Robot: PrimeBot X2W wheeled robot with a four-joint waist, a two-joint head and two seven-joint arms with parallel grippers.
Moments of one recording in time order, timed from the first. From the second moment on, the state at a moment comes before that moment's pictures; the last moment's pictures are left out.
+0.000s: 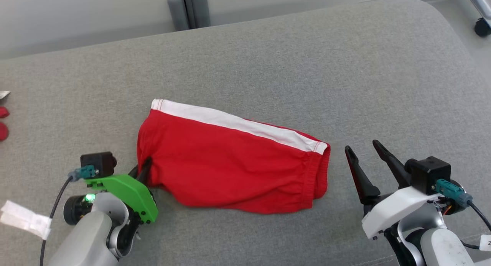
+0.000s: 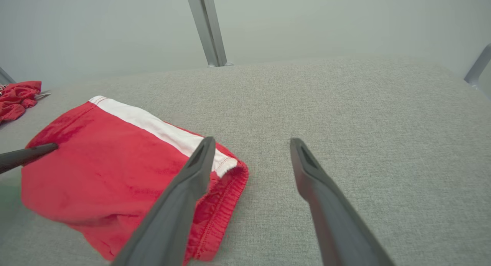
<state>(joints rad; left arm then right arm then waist) -0.46 0.31 -0.54 0.65 -0.83 -0.07 0.00 -0.06 -0.05 0.07 -0.08 0.22 0.13 0.10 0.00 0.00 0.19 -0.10</state>
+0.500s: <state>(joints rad) -0.22 0.27 -0.49 0.56 -0.90 -0.02 -0.14 -0.06 -0.05 0.05 -0.01 0.19 0.13 0.05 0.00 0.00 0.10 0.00</state>
